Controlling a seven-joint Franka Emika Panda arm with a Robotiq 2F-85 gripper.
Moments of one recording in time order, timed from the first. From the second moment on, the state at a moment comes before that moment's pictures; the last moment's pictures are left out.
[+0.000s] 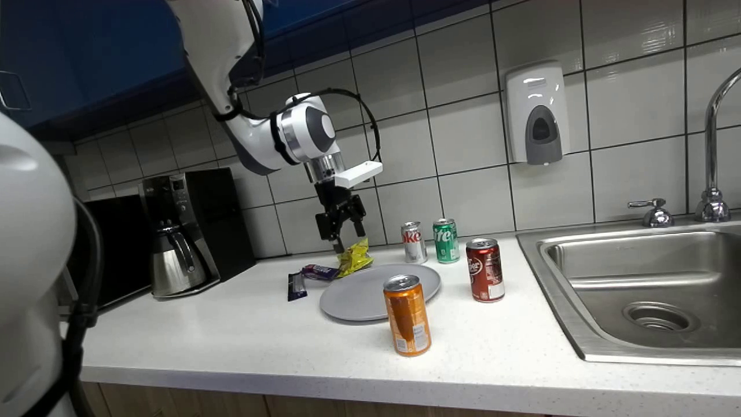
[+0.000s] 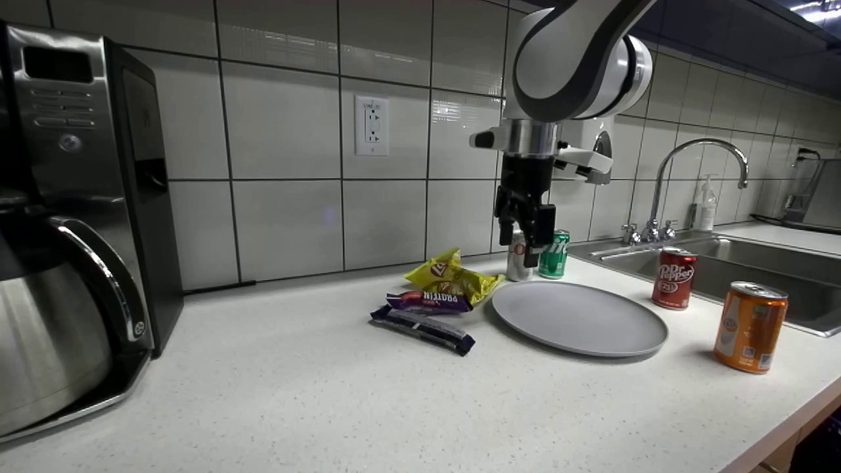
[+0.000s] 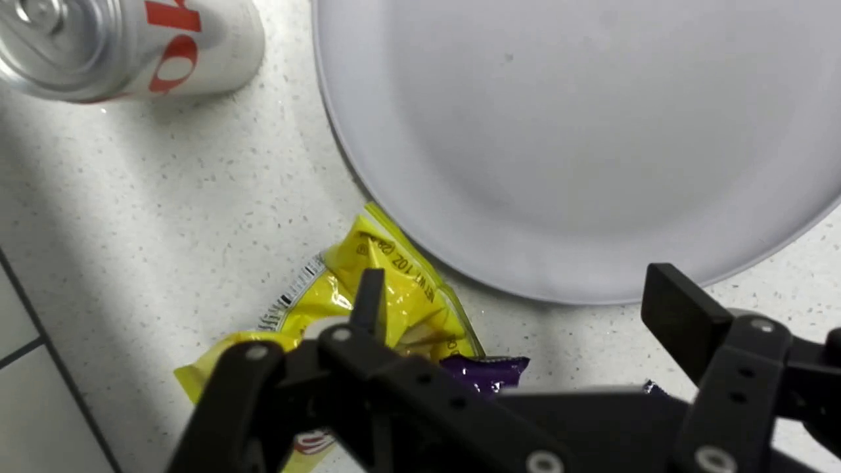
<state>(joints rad) -0.01 0.28 0.10 -2.08 -0.19 2.47 -1.17</state>
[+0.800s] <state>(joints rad) -0.07 0.30 0.05 -2.03 -0.19 2.47 -1.27</state>
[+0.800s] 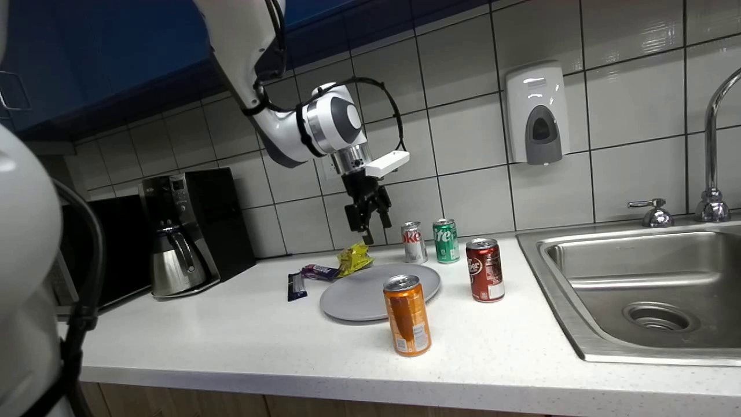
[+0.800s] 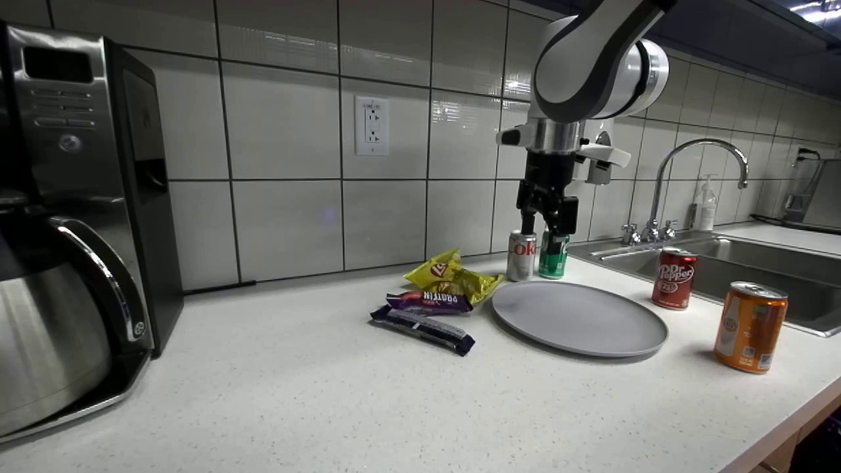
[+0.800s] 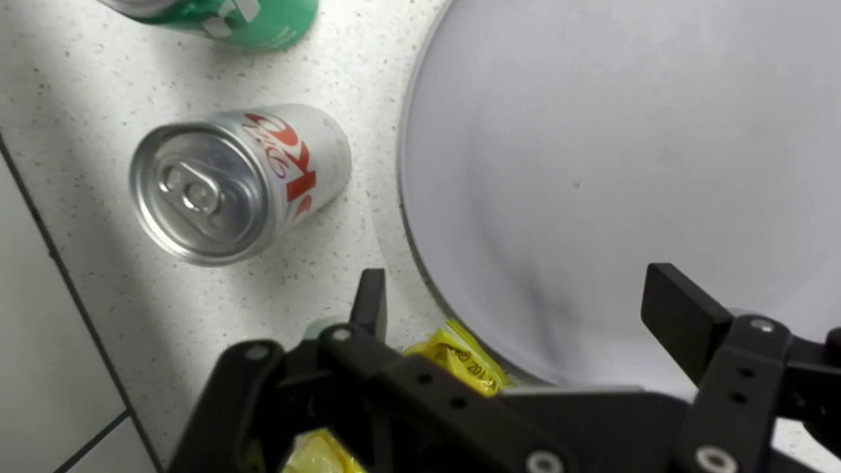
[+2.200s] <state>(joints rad) -0.12 0.44 0.03 -1.80 -0.18 2.46 -1.30</state>
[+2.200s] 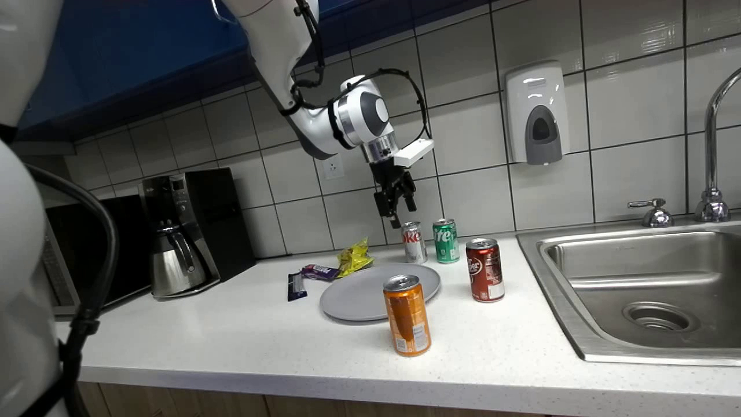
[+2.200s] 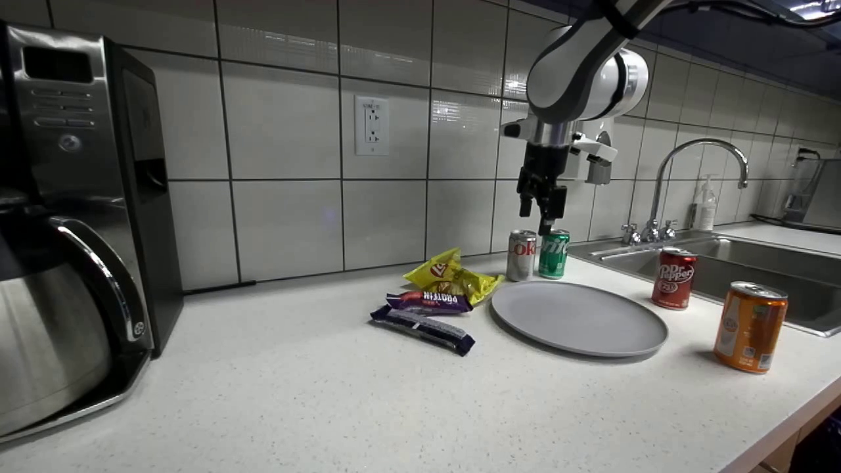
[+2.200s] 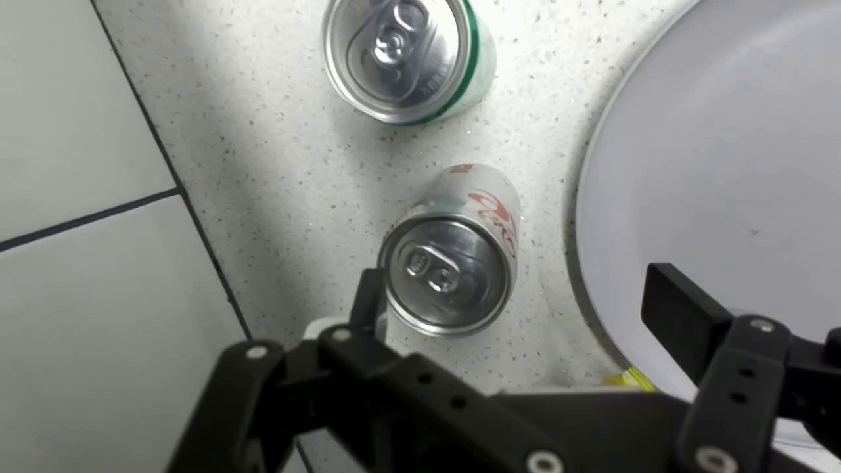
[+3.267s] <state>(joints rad) -0.15 0.52 0.03 -1.68 -0.09 2.38 -1.42</state>
